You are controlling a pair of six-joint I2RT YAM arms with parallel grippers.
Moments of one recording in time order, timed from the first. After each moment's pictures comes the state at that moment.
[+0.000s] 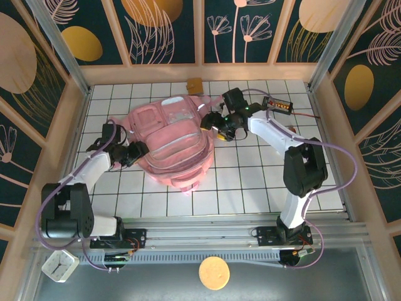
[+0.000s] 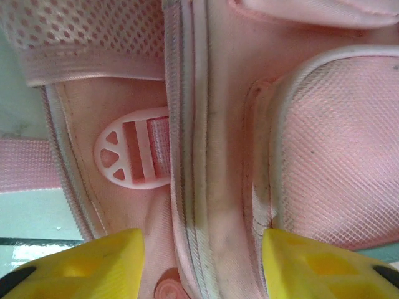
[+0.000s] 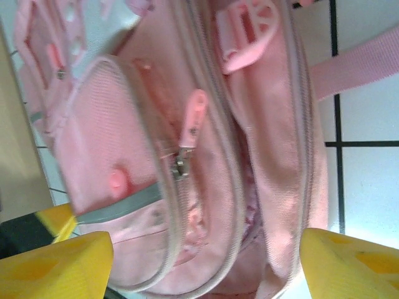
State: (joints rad) left arm -0.02 1.39 0.77 -0.45 0.41 -0.61; right arm 0.51 1.80 1.48 -0.67 -0.42 0.76
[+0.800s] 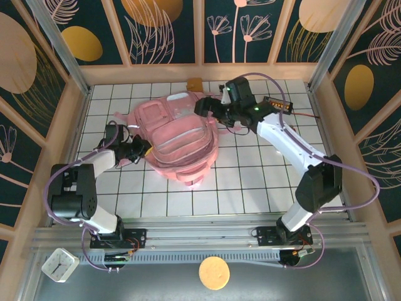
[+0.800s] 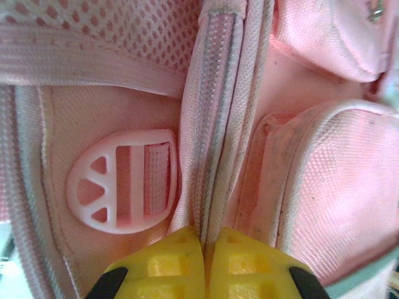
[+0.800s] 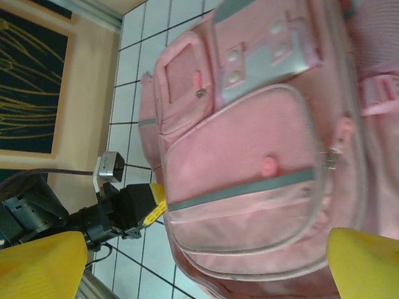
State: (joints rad) left arm -0.01 1.53 0.72 -0.07 0.60 -0.95; right arm 0.59 1.65 1.56 -0.59 -0.32 0.69
